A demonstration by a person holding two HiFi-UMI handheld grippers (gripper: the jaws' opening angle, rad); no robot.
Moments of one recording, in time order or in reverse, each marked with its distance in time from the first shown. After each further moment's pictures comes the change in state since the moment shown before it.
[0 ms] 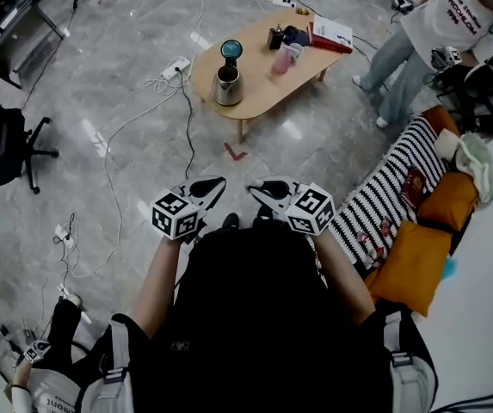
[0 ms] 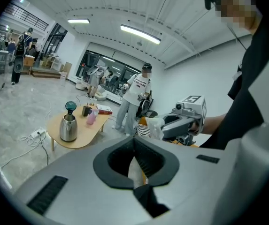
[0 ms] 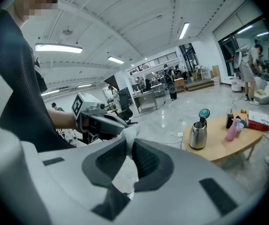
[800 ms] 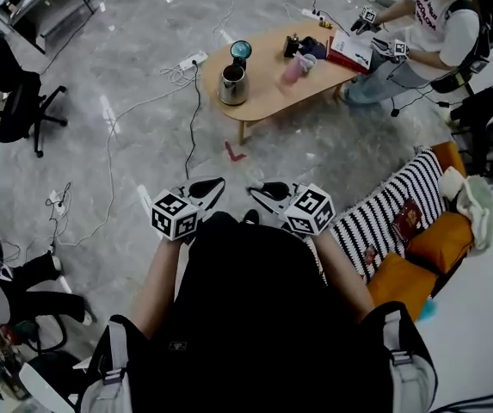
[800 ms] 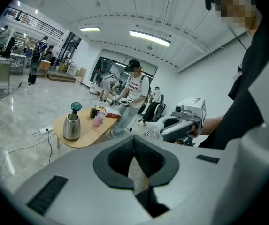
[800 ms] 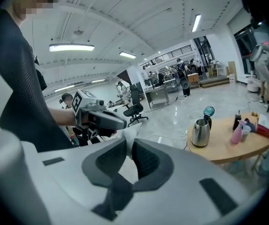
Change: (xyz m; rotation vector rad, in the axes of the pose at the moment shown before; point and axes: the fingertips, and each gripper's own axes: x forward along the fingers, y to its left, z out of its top) left arm 0.055 -0.042 0.005 -0.070 -0.078 0.170; right arm -0.060 -0.042 -0.025 -0.074 0.073 0.166
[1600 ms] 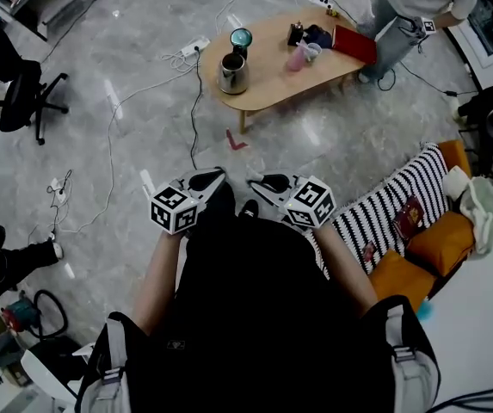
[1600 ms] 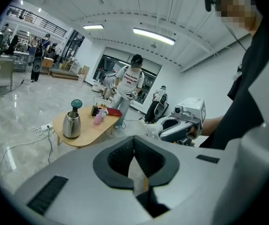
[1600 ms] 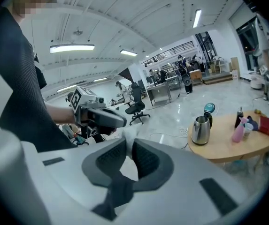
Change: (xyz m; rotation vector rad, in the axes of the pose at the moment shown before) left arm 0.014 0.000 0.007 -0.036 0.017 0.024; right arm -0.004 -0.016 -0.002 0.009 0.033 0.039
